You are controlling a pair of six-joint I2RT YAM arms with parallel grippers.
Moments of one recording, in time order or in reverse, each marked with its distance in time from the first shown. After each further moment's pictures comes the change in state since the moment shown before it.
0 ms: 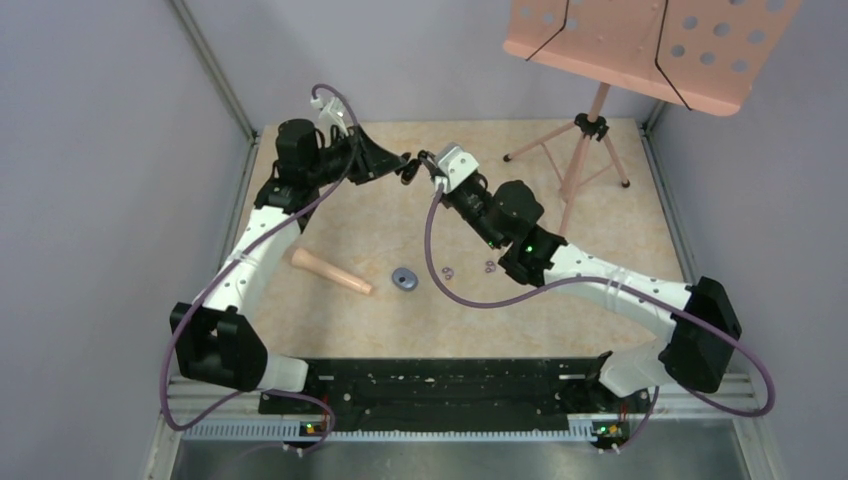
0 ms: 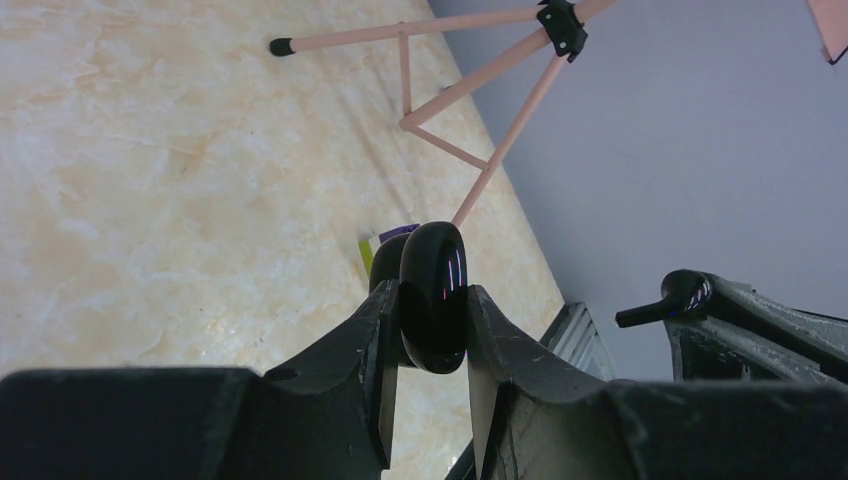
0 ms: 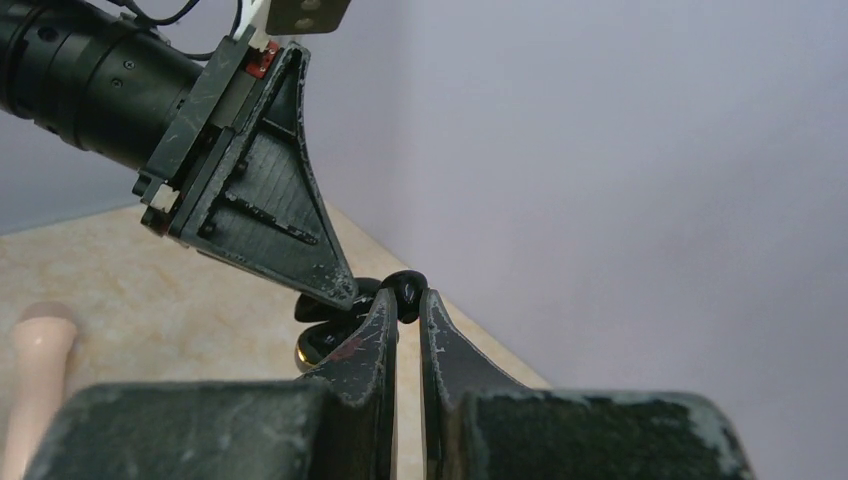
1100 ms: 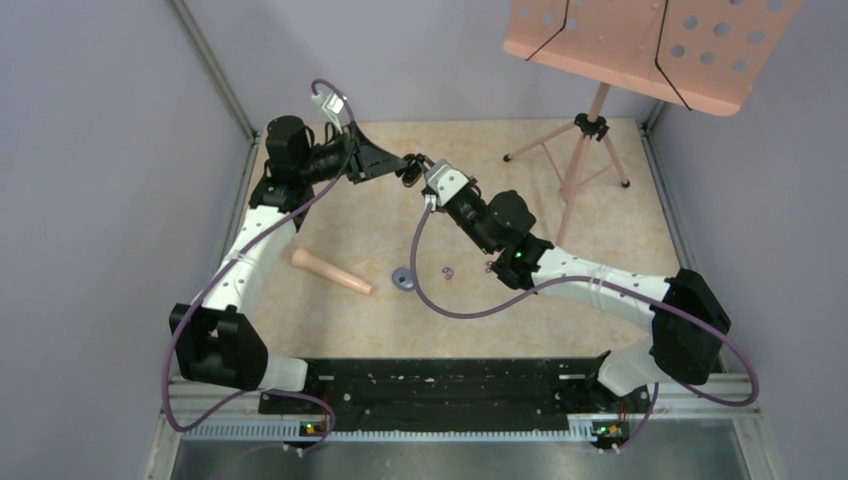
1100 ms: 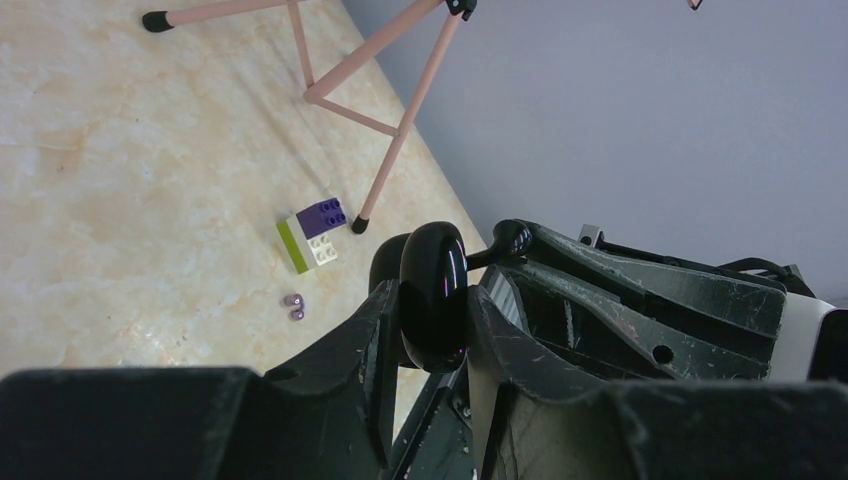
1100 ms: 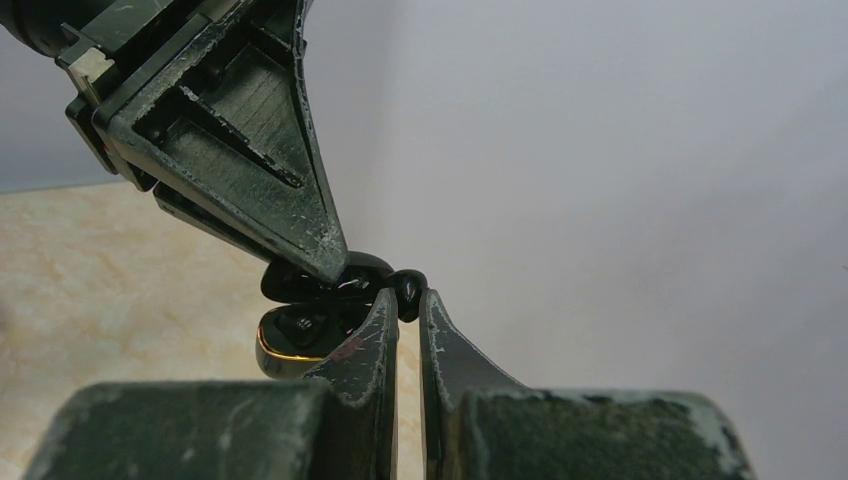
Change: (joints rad) left arm 0.043 0.000 -0.002 0.096 0.252 -0.101; right arm 0.000 0.059 -0.074 0.201 -0.017 -0.151
